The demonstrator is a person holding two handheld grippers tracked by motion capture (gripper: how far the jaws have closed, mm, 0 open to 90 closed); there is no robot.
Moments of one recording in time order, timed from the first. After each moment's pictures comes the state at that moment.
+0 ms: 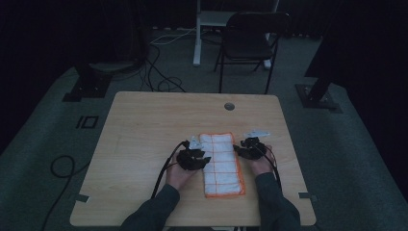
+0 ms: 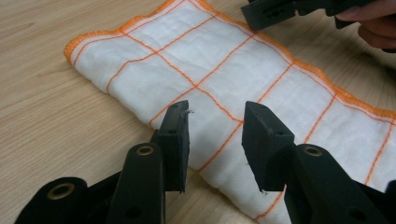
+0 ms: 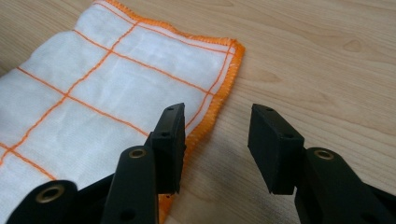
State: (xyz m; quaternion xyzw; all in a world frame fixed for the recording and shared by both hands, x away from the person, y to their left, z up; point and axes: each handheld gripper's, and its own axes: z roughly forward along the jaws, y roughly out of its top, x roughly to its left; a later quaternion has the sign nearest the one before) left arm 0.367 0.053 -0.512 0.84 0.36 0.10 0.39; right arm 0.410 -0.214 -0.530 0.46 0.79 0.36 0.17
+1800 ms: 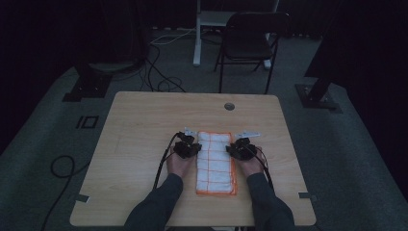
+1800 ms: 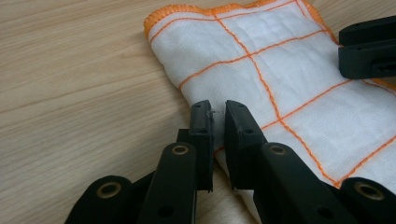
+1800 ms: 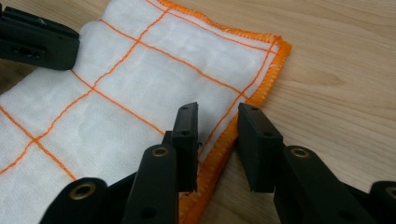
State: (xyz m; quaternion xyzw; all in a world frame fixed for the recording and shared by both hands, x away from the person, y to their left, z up) left arm 0.420 0.067 -0.537 0.80 0.46 0.10 0.36; right arm 0.412 -0.184 -0.540 0.47 0.79 0.36 0.15
